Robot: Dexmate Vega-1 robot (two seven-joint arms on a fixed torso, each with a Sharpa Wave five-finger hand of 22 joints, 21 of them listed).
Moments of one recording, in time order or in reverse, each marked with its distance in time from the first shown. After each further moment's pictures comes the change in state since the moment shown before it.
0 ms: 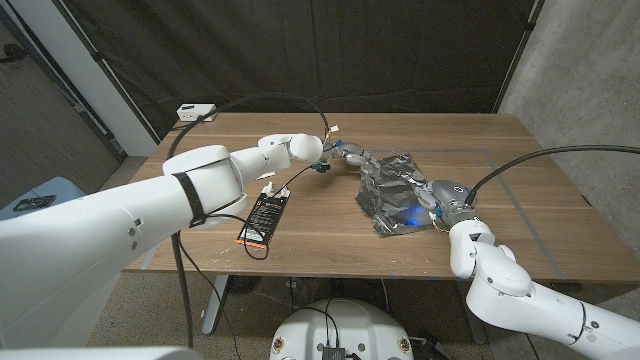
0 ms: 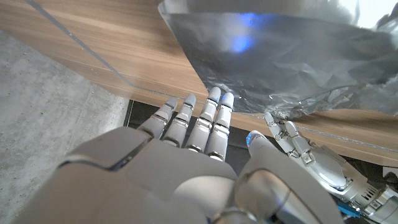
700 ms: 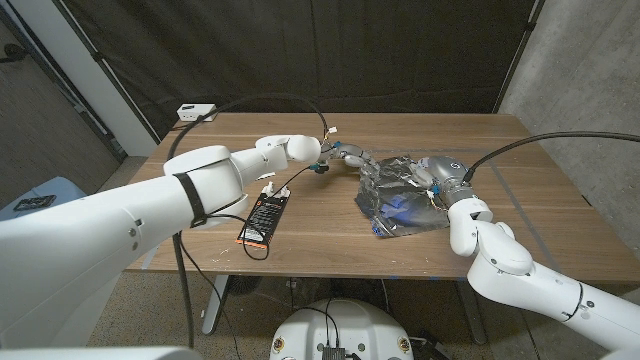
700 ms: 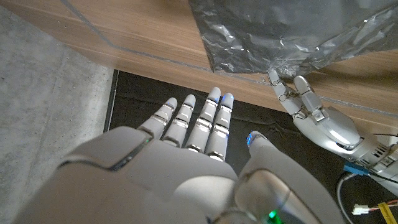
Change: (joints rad) left arm 0.001 -0.010 -0.004 0.035 0.013 -0.058 -0.004; left_hand 0.000 0.000 0.000 0.000 0.000 0.000 0.000 0.000 0.000 0.000 0.000 0.000 0.000 0.000 0.000 0.000 0.003 -0.001 0.000 0.000 0.000; right arm 0.027 0.019 0.078 0.039 -0.049 0.145 0.017; right_hand 0.000 0.000 -0.012 0.001 0.000 -0.006 -0.006 0.000 0.000 -0.013 -0.002 0.000 0.000 -0.007 0.003 -0.008 0.000 -0.008 0.000 0.000 0.000
